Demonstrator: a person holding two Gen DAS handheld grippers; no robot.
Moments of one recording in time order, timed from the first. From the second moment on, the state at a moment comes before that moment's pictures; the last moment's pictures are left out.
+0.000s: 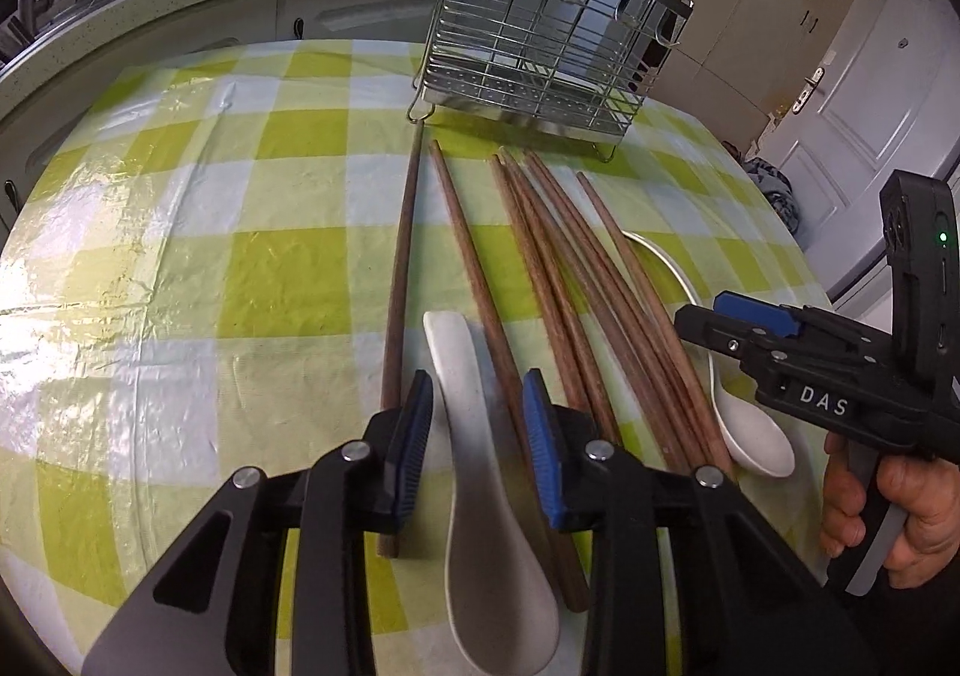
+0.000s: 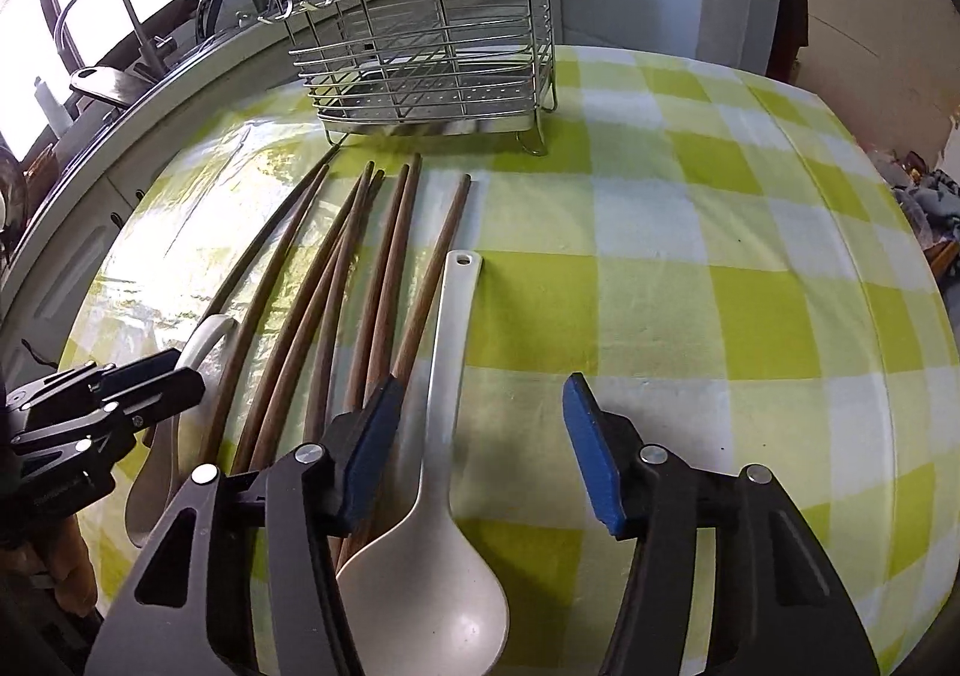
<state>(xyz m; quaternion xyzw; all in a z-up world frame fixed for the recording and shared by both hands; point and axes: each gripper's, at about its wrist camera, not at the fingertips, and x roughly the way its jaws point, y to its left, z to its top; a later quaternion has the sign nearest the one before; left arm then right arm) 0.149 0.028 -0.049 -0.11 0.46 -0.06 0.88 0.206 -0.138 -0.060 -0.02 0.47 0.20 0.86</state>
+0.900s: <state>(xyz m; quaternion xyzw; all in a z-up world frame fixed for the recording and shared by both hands) 0.119 0.018 0.015 -0.09 0.41 -0.08 0.91 0.170 -0.177 0.005 0.02 0.39 0.22 0.89</state>
